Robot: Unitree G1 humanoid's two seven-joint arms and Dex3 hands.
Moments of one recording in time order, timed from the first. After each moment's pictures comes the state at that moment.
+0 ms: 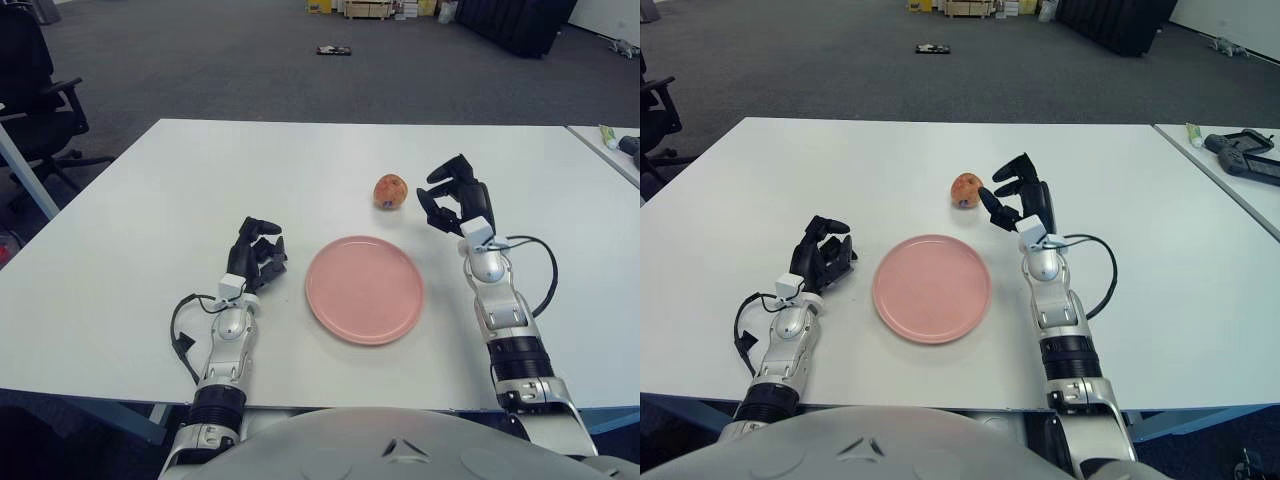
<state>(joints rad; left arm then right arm) 0.04 -0.04 0.05 0.39 0.01 -0.44 0.05 -0.27 -0.20 0.05 0.25 -0.36 -0.15 -0.11</state>
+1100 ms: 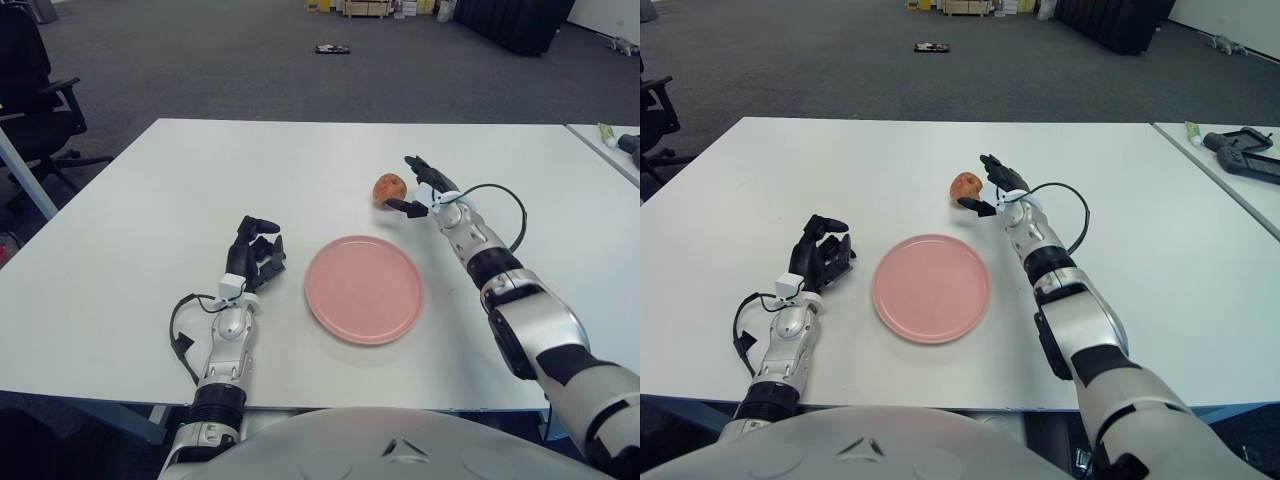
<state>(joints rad) 0.03 -0.04 0.06 0.40 0.01 -0.45 0.06 -0.77 -0.20 0.28 1.08 -0.49 -0.06 -0.10</state>
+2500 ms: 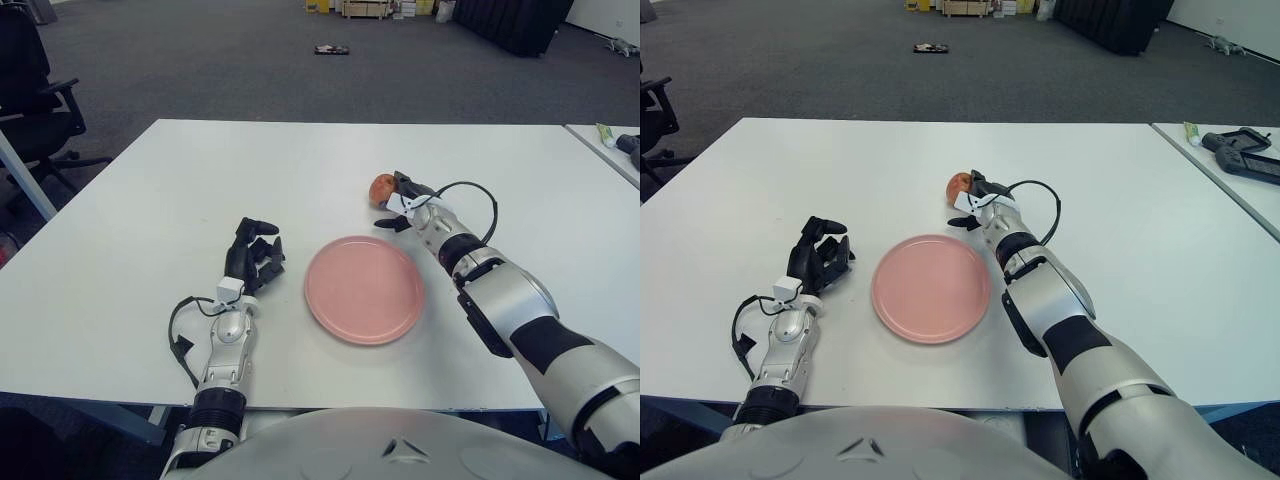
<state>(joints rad) 0.06 -0.05 0.06 0.38 0.00 -0.47 0.06 -0.90 -0.07 0.46 1.33 -0.56 0.06 -0.09</state>
